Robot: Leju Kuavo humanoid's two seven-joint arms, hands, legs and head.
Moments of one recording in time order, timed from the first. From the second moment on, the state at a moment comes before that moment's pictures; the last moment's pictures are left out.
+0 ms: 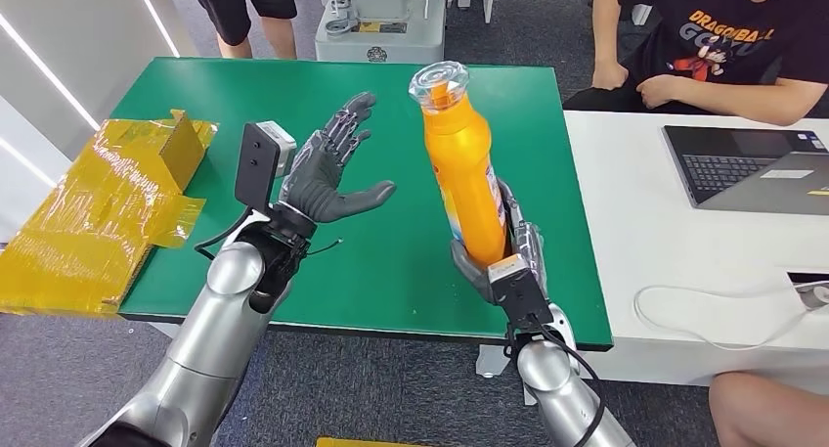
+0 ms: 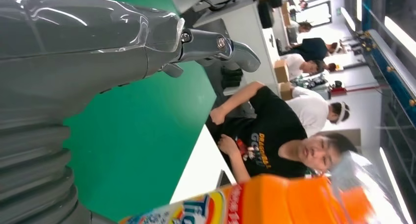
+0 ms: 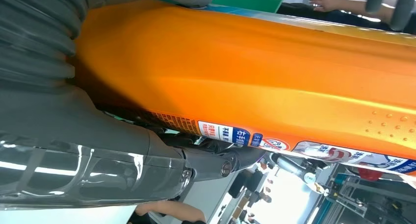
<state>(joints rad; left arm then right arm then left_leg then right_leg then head) -0.55 -0.10 -0.51 -1.18 0.17 -0.03 -0.27 -0.39 0.07 0.61 -1.05 0.21 -0.41 -0.63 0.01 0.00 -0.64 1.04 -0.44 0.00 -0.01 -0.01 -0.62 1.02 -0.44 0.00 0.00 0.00</state>
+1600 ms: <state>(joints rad) -0.62 -0.19 -0.66 -1.05 0.51 -0.10 -0.15 -0.44 0.05 0.58 -1.02 0.28 -0.45 -0.64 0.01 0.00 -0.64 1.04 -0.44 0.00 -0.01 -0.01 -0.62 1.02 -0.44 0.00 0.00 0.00</state>
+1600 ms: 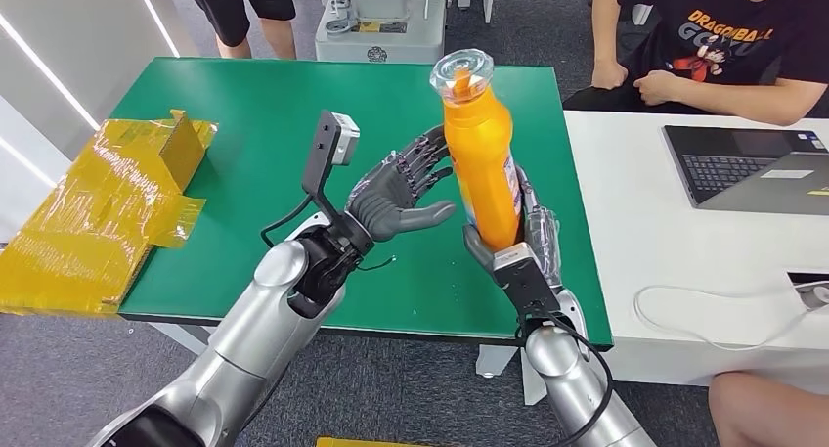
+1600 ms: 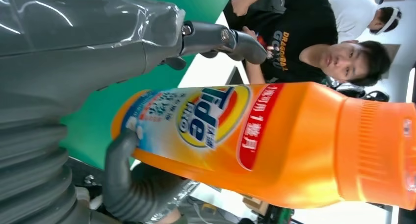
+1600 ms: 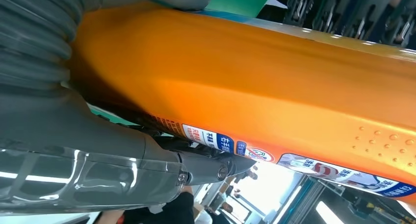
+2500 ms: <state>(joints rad) -0.63 -0.21 -0.66 -1.01 0.47 -0.02 -0.19 -0.47 0.02 0.60 -0.96 0.27 -0.46 -0.65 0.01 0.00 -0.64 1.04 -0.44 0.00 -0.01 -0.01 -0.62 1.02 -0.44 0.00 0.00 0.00</state>
